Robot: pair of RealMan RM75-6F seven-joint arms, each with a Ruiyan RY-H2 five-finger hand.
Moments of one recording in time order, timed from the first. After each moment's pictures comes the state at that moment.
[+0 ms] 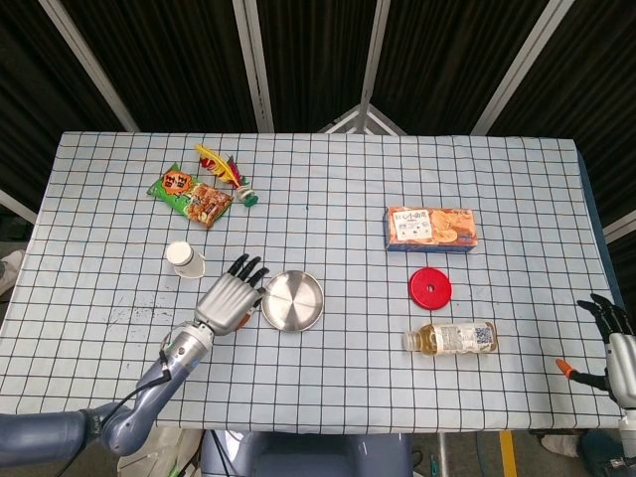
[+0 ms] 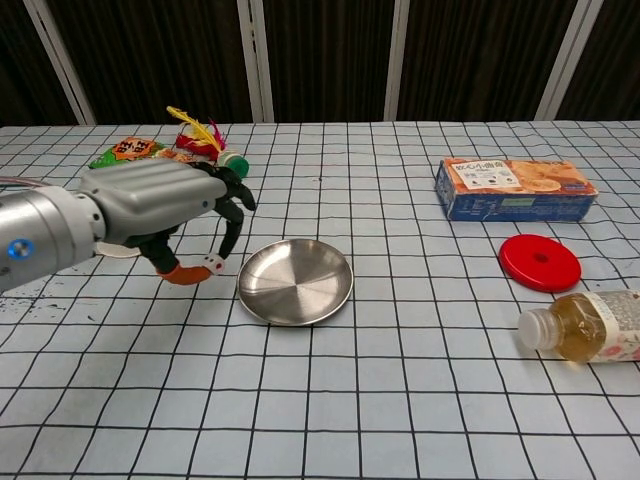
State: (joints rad) left arm -0.74 -1.59 -0.15 -1.64 1.09 0.95 0.79; right arm 0.04 -1.07 0.09 -1.61 -1.37 1.41 0.15
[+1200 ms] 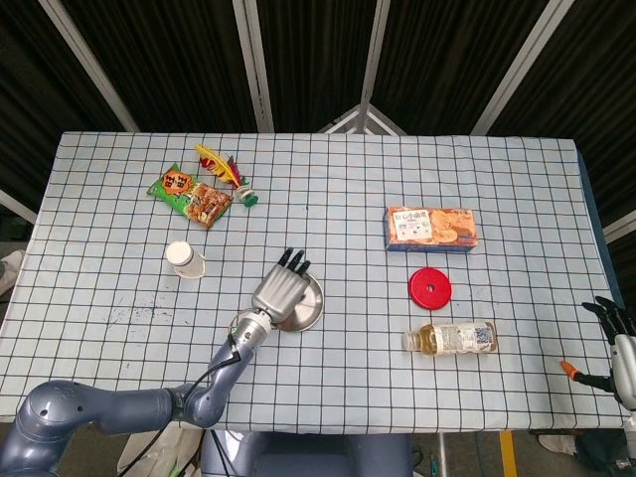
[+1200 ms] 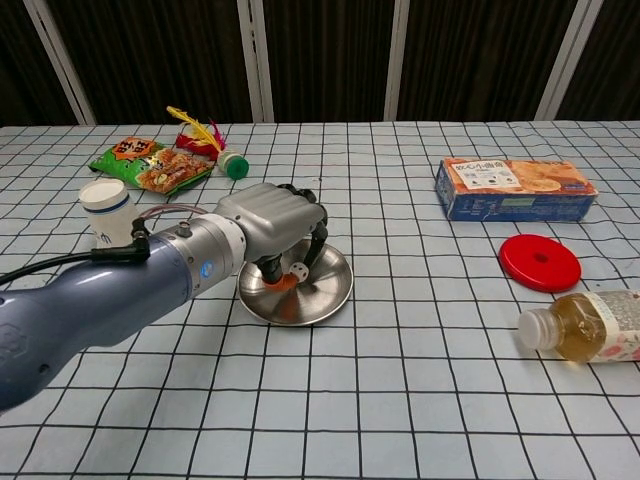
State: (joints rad) left arm -0.95 -1.91 -0.21 -1.28 0.89 0.94 0.91; right arm 0.03 -1.06 0.09 -1.60 -1.36 1.40 0.18
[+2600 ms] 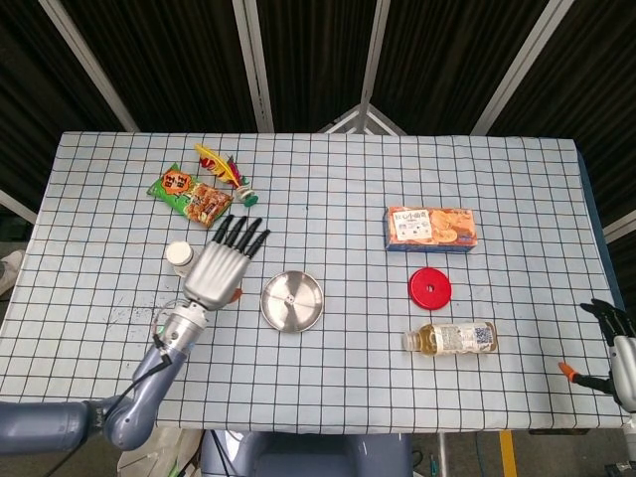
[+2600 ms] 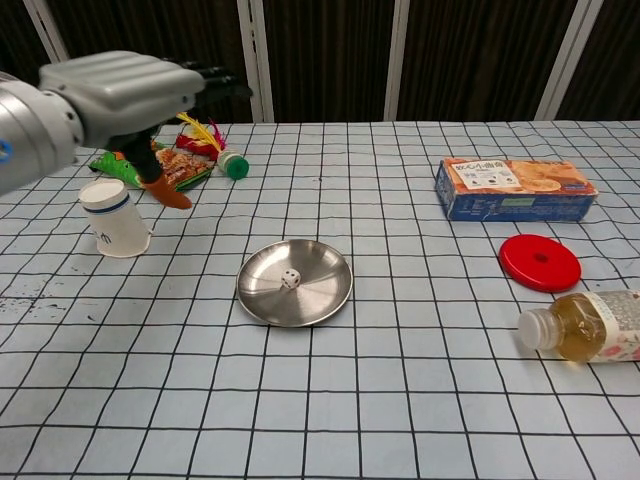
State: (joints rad) left arm -0.78 -1.44 -0.16 -1.81 1.00 1.22 0.90; right arm 0.03 -1.04 0.09 -1.63 -1.37 1.40 0.18
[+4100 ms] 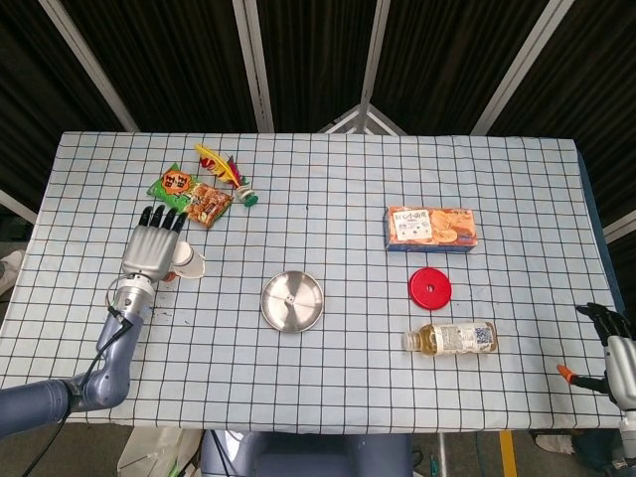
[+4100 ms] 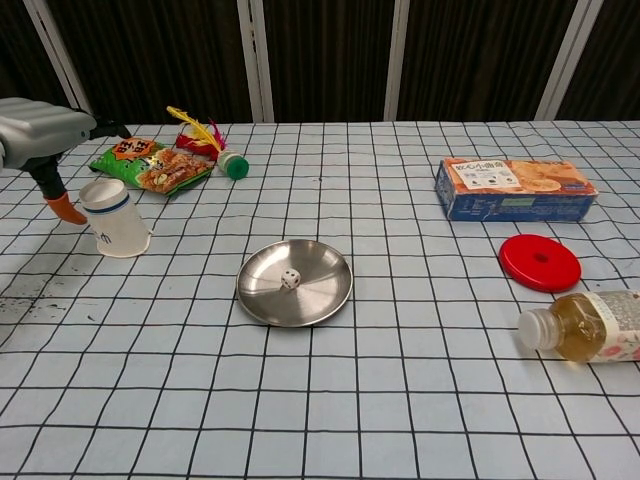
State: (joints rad) left arm -0.79 -1.45 -0.15 -1.48 0.73 1.08 0.79; right arm 0.04 -1.05 0.08 -1.63 -1.33 1.36 0.13
